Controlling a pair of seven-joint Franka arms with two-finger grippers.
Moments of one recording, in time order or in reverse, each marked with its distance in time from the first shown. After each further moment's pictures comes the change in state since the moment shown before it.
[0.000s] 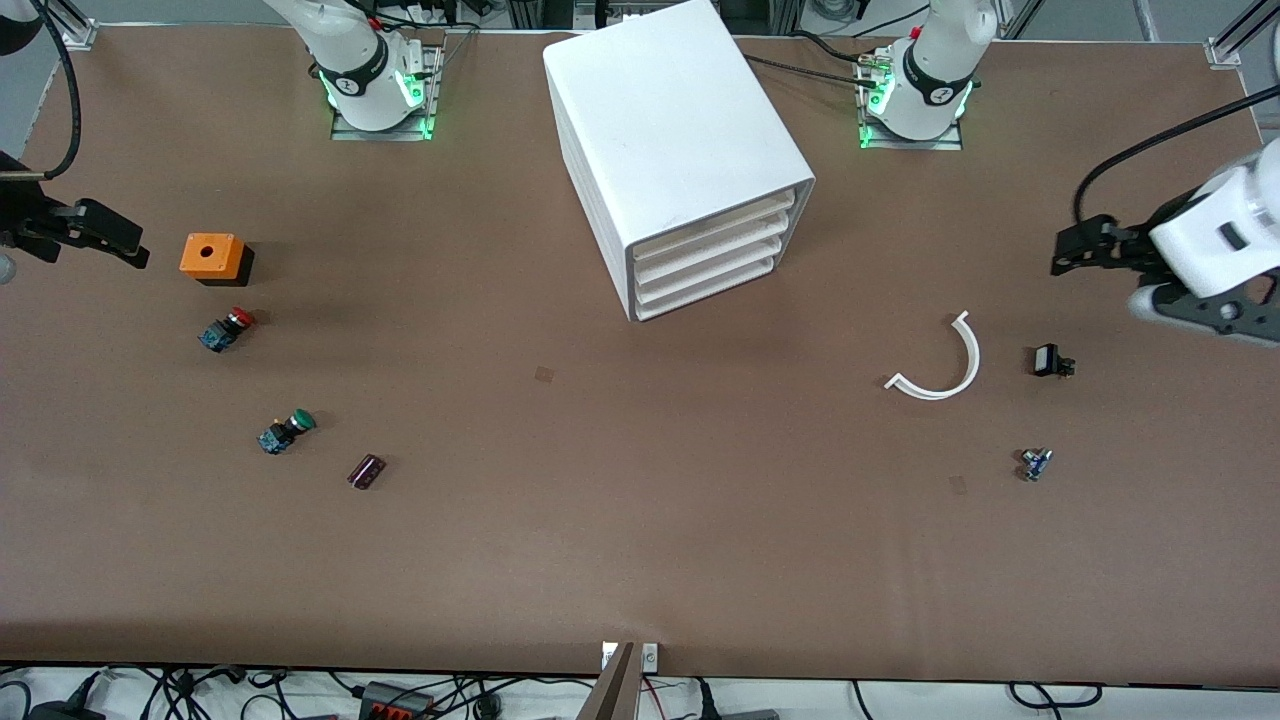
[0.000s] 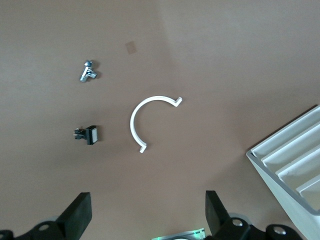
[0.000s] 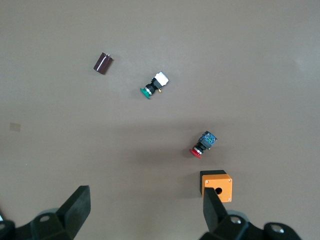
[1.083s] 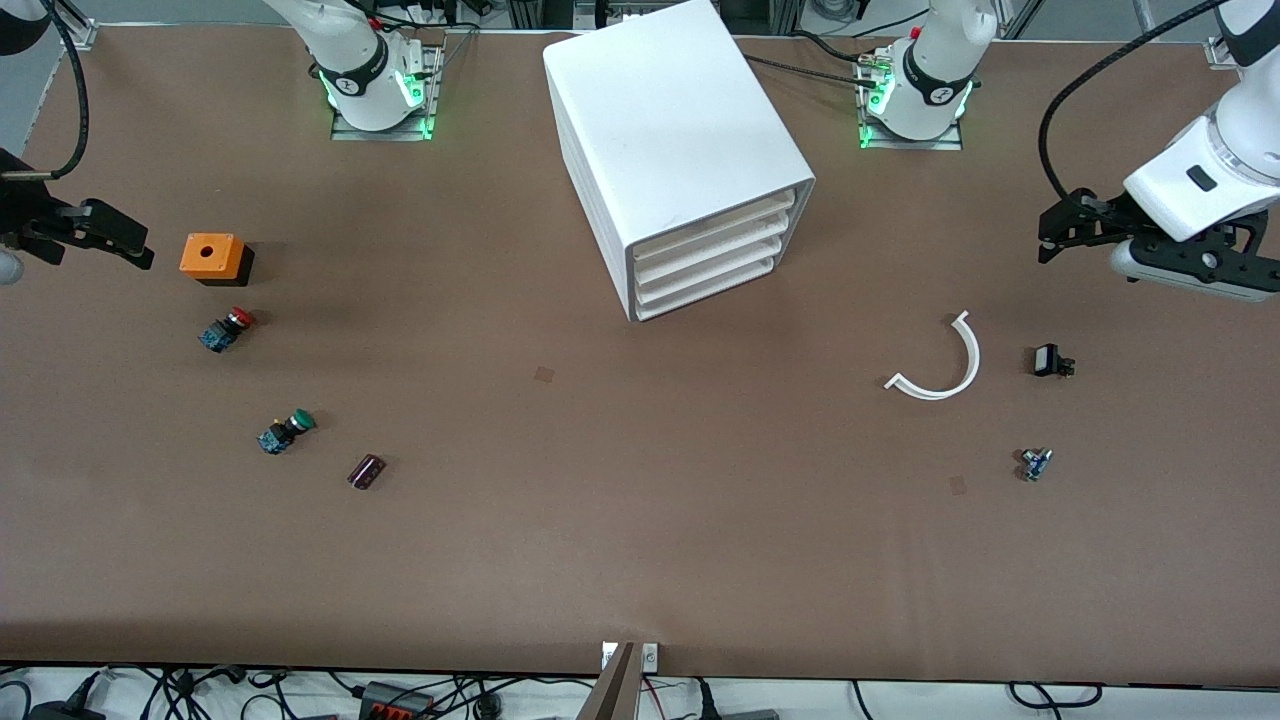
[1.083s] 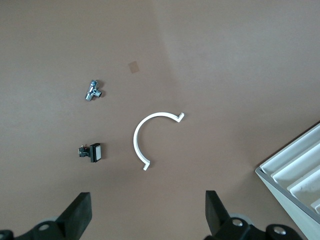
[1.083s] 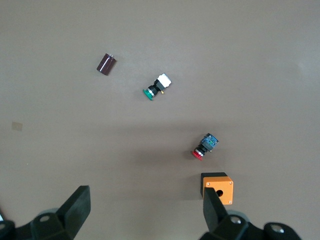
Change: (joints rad) left arm -0.024 -0.173 -0.030 -0.263 0.020 0.213 -0.013; right arm 0.004 0.001 0.006 0.000 0.000 0.006 -0.003
